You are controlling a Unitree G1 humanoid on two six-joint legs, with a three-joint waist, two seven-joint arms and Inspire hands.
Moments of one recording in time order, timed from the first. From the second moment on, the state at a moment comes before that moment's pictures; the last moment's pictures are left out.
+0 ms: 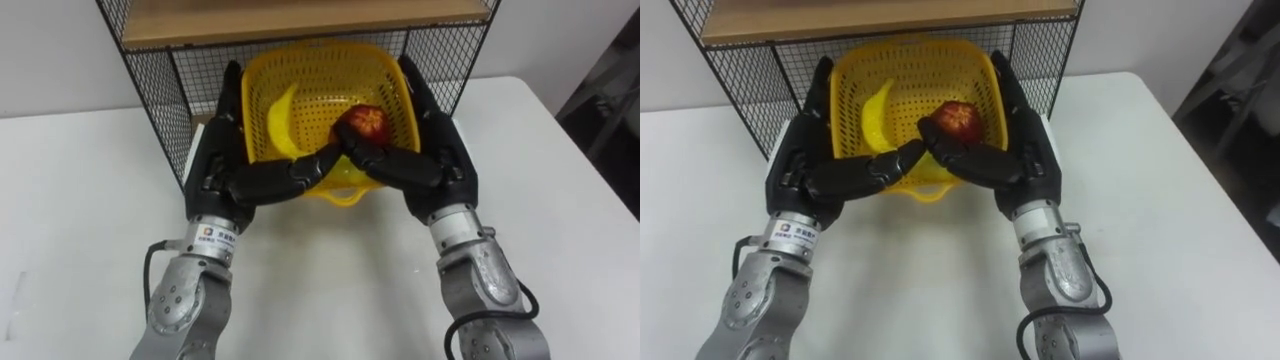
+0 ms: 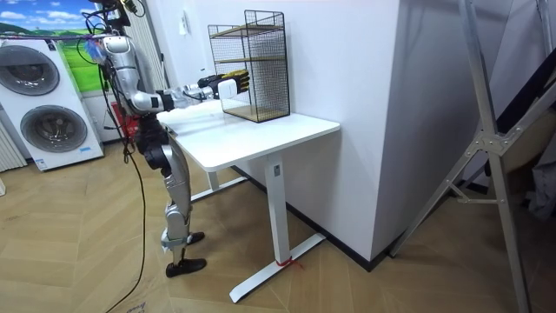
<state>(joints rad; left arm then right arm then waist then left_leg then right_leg) 0.03 0.12 -0.28 -0.06 -0.47 -0.20 0.07 -0.02 -0.16 0.23 0.03 0.54 -0.20 0.01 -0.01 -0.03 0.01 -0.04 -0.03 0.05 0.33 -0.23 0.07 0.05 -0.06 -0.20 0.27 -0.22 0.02</state>
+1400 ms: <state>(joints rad) -0.29 0.04 -0.16 0.35 -0.50 0.11 0.32 -0.41 -0.12 0.23 0.46 0.50 0.09 -0.14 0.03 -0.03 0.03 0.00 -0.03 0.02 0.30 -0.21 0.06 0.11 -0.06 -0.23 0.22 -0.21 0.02</state>
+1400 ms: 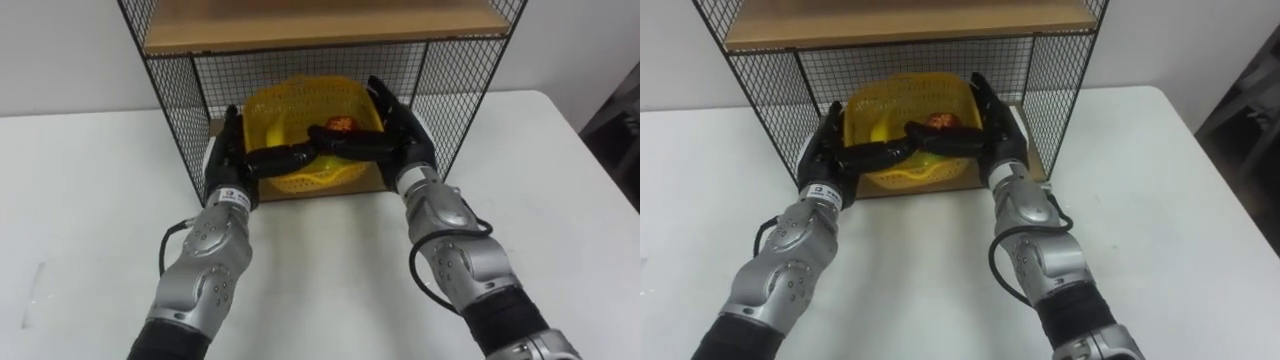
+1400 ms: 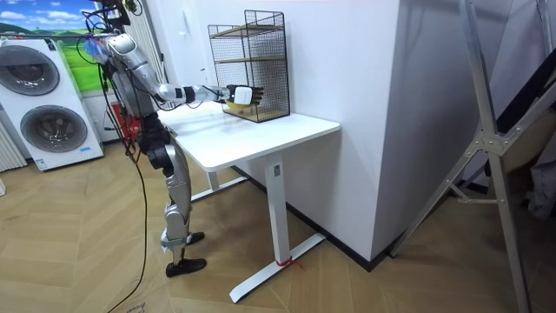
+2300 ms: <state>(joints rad) -0.29 0.07 -0.13 0.44 -0.49 0.11 0.29 -0.40 -0.13 0.22 0.59 0.50 0.11 -0.05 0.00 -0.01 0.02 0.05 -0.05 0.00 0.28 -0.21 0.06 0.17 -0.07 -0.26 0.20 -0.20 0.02</state>
